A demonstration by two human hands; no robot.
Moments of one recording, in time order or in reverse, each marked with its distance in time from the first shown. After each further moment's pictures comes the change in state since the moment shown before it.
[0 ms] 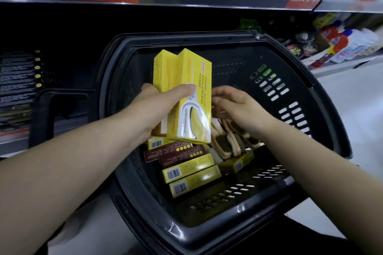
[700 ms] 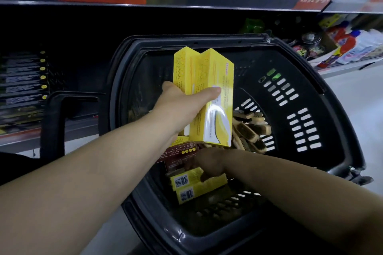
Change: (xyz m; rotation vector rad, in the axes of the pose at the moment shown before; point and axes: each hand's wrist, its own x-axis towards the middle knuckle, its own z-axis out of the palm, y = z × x) left_hand -0.002 0.012 0.020 -0.009 -0.003 0.058; right_hand 0.019 0.084 0.077 -1.111 -0.905 -0.055
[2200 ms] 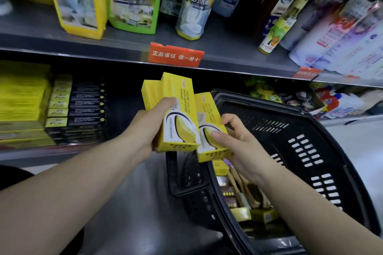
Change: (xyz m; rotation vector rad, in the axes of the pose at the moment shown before) left_hand -0.028 -0.005 -0.131 -0.454 0.023 -0.086; right_hand -0.101 -0.111 -0.110 1.502 0.845 -0.300
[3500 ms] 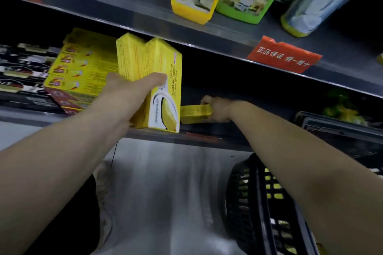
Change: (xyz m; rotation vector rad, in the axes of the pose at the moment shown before) left_hand 0.013 0.036 -0.156 0.074 0.568 0.128; right_hand 0.264 0.072 0.089 -1.632 -0.486 0.280
